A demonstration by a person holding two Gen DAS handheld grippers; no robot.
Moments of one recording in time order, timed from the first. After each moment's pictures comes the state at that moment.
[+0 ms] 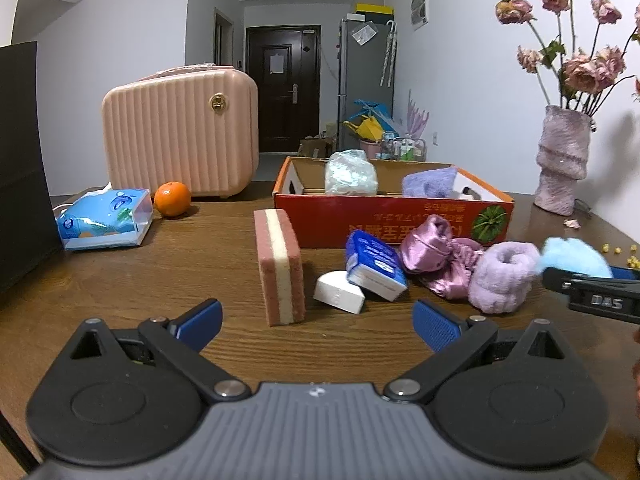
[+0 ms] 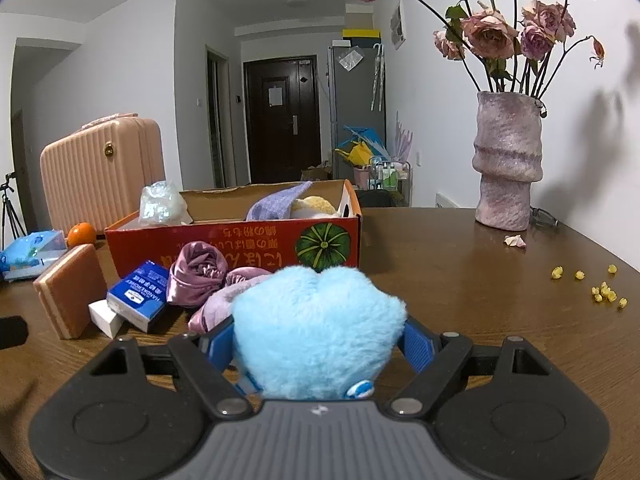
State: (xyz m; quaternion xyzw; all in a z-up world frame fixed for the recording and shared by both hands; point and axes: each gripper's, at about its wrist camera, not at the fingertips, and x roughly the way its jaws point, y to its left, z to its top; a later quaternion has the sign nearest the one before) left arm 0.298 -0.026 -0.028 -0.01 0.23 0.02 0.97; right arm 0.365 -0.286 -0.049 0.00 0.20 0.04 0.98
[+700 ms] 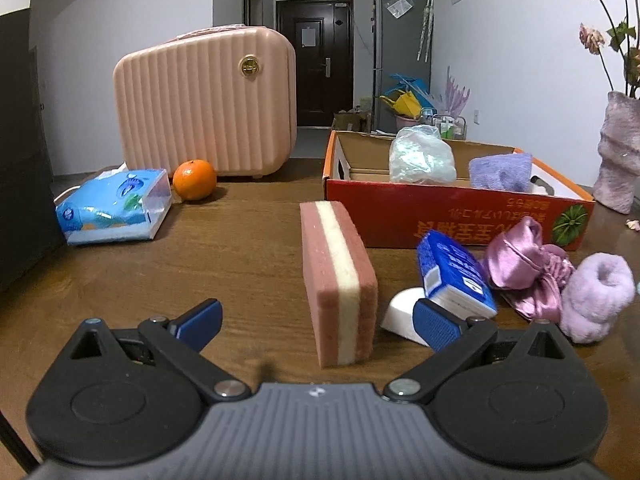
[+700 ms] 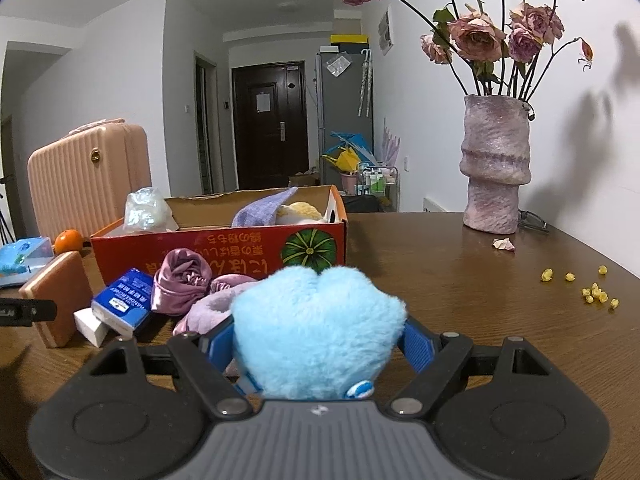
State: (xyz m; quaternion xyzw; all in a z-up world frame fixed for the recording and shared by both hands) left arm 0.377 0.005 -0.047 -0.01 0.27 0.07 0.96; right arm 0.369 -0.288 -0.051 0.00 0.19 0.02 0.98
